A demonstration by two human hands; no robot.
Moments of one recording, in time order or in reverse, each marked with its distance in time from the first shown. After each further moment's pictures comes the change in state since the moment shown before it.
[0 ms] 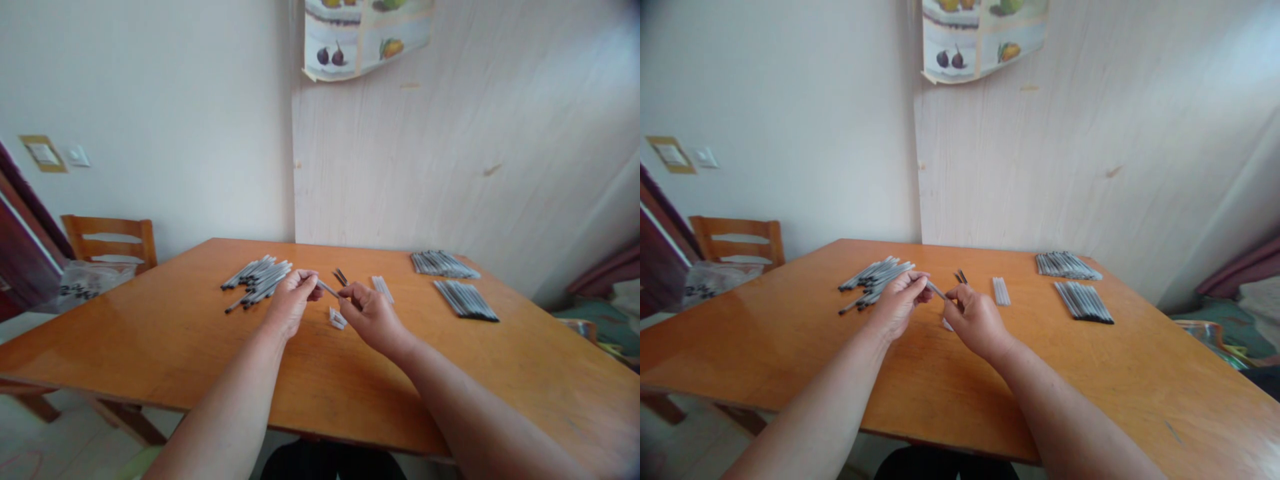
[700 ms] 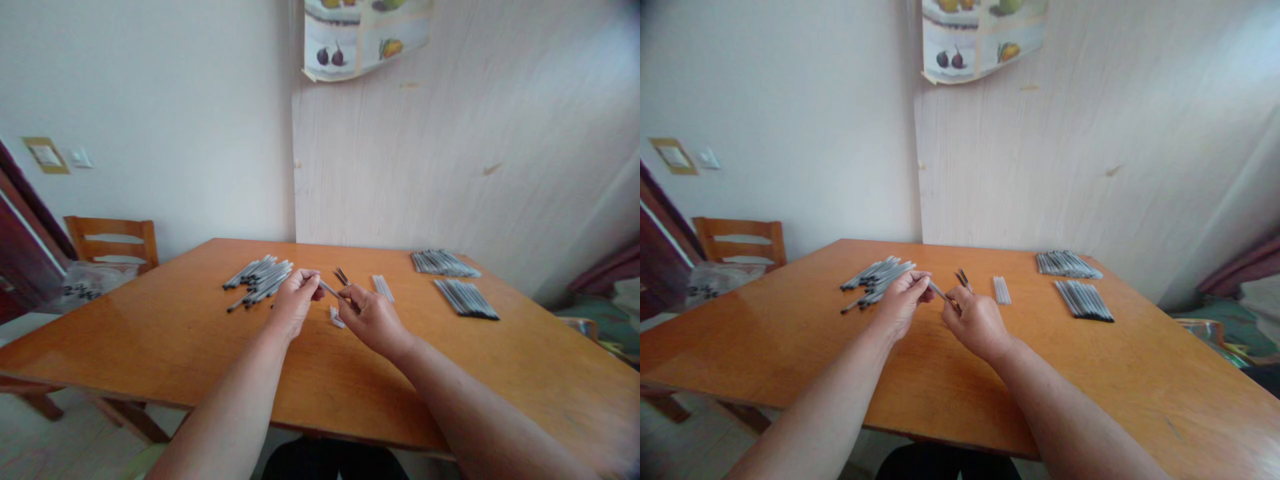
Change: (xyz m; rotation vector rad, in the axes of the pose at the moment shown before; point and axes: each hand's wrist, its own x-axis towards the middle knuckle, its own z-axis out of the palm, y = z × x) left_hand -0.002 -0.001 0.005 0.060 0.023 0.036; right_hand -0.003 -0.005 -0.002 -0.153 0.018 -0.096
